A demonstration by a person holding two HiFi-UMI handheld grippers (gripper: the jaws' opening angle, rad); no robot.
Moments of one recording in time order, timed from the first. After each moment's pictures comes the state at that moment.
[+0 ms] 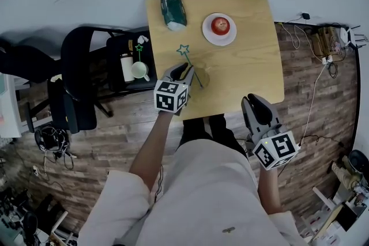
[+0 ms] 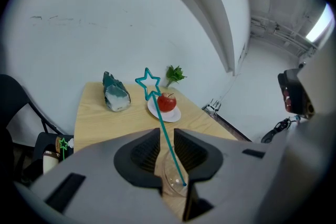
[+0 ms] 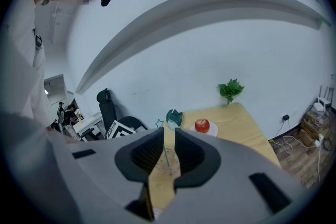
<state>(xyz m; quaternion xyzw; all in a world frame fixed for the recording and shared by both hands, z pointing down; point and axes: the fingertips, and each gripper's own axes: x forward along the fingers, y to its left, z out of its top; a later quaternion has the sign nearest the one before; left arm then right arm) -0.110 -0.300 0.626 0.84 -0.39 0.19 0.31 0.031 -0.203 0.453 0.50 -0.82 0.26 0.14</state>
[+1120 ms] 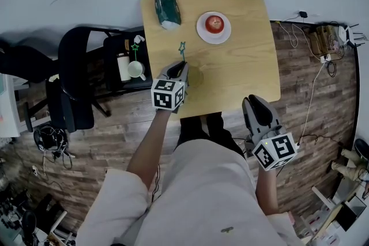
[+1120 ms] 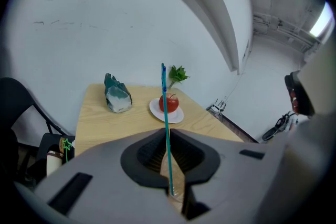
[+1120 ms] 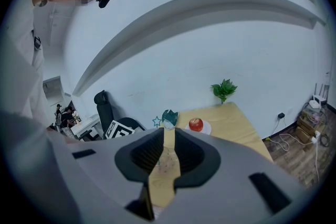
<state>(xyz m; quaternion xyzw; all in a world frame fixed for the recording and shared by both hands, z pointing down) -0.103 -0.303 0.627 0.83 -0.42 0.19 0.31 0.058 -0.191 0.453 0.51 -0.81 0.27 0.13</state>
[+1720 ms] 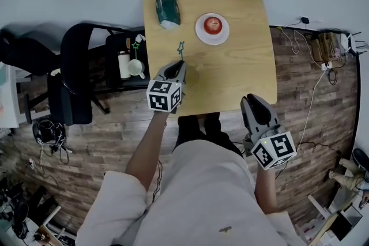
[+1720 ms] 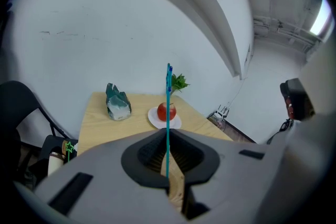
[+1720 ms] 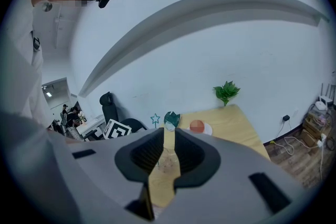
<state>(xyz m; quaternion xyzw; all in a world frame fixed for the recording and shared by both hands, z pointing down) -0.096 -0.296 0.598 0.83 -0.44 0.17 0.29 0.076 -0.189 0.447 0.49 -0.83 0.26 0.12</state>
